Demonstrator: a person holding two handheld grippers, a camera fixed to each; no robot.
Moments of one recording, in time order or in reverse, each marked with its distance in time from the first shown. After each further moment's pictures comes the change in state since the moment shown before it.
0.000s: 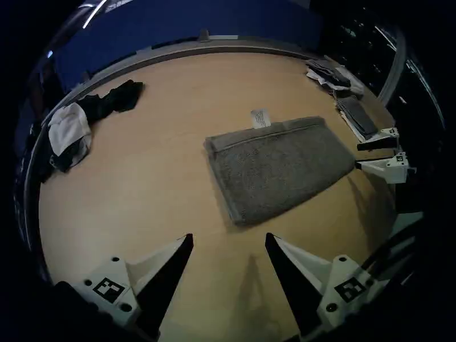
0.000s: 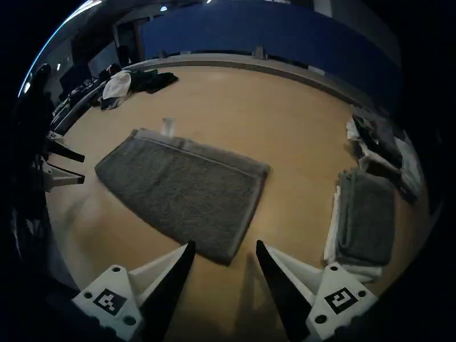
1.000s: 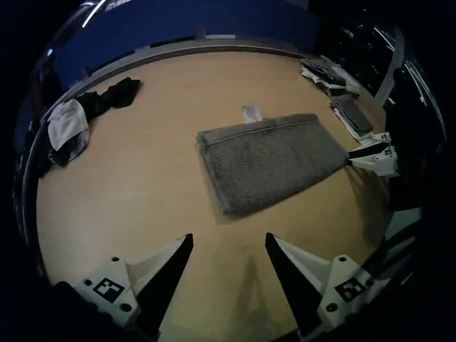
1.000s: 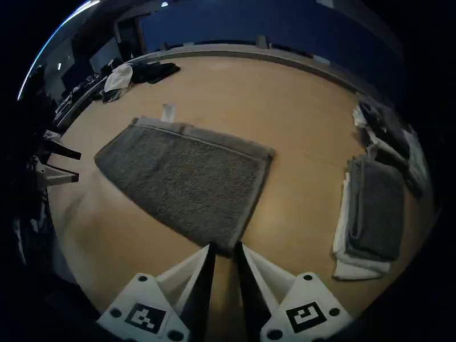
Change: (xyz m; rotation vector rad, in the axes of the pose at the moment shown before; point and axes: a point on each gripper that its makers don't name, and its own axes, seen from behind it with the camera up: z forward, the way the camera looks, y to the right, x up) left arm -0.009 0.012 -0.008 -0.020 0.002 -0.004; right arm -0.017 -0.002 0.008 0.041 -0.048 0.007
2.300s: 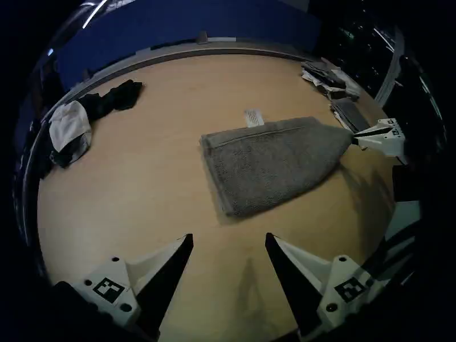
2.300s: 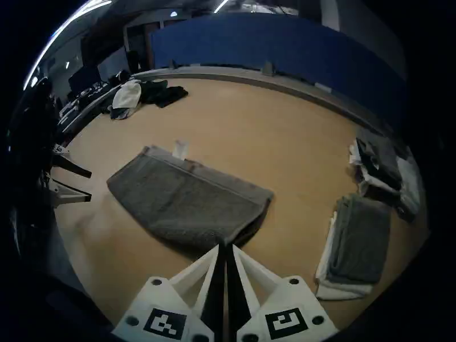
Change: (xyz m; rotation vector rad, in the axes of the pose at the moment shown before) left arm 0.003 -0.006 -0.004 0.000 0.013 -0.002; right arm 0.057 -0.010 -0.029 -0.007 0.114 -0.055
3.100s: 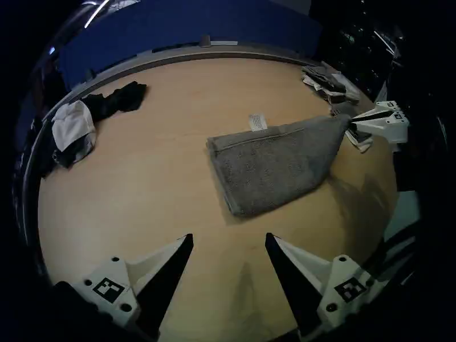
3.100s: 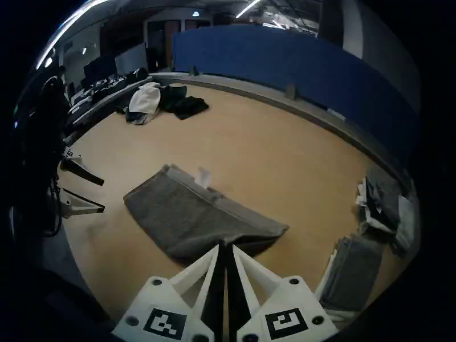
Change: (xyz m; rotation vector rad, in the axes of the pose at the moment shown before) left arm 0.003 -0.007 -0.006 -0.006 0.020 -0.010; right arm 0.056 -0.035 -0.001 0.033 0.029 -0.117
